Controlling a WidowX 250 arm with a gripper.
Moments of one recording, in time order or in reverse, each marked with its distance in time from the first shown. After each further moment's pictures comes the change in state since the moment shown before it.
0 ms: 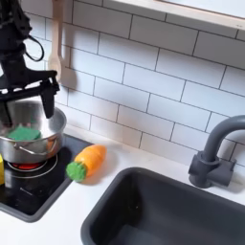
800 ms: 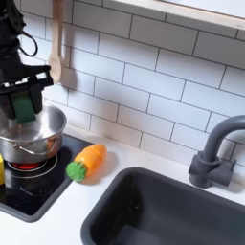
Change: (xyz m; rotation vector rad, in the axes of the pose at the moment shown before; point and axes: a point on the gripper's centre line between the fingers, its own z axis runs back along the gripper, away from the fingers) arm 0.024 0.010 -0.024 0.015 0.043 0.036
